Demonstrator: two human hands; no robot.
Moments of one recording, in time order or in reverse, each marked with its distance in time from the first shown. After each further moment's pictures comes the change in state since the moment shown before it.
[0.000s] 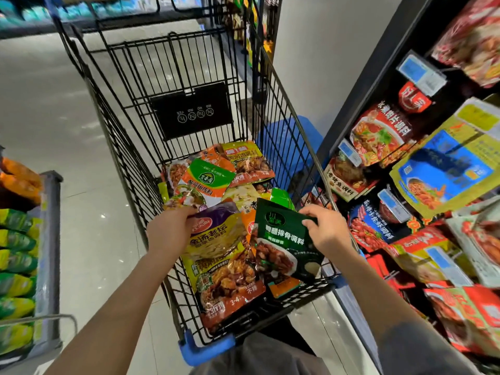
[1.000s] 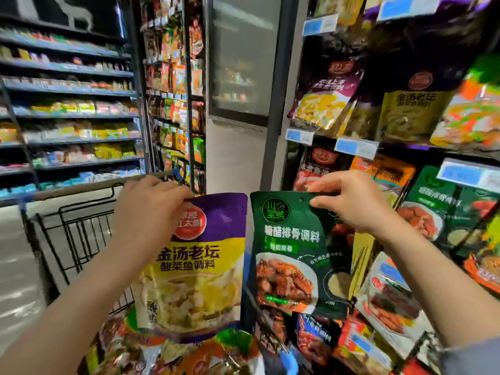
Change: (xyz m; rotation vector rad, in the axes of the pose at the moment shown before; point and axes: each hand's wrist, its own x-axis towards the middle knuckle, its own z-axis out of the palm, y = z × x) left_hand -0.013 0.182 -0.262 0.003 0.911 0.865; right_hand -0.115 -0.075 -0.329 -0.102 0.677 -0.279
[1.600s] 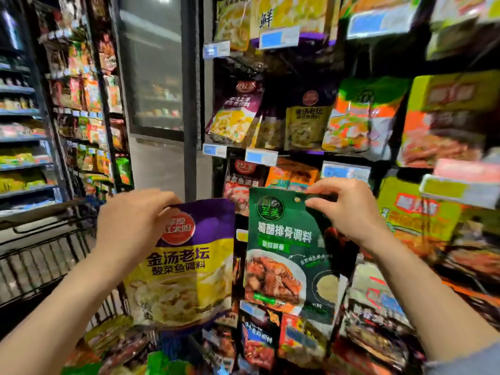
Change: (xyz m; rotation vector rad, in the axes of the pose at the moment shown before) left_hand 0.058 0.112 0.023 -0.240 -0.049 0.077; right_hand -0.078 0.071 -0.102 -0.097 0.305 0.143
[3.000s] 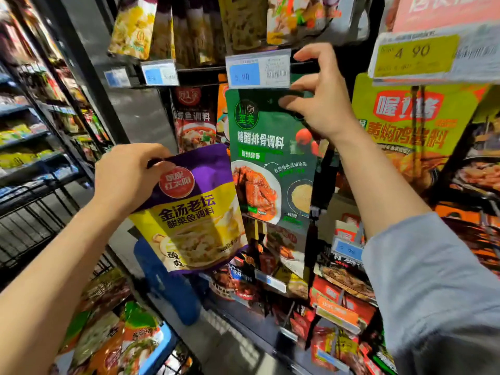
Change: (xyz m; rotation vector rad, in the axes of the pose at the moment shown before) left_hand 0.054 0.150 0.169 -0.026 -0.181 -0.061; right_hand 0.063 0.244 0.026 0.591 0.095 0.008
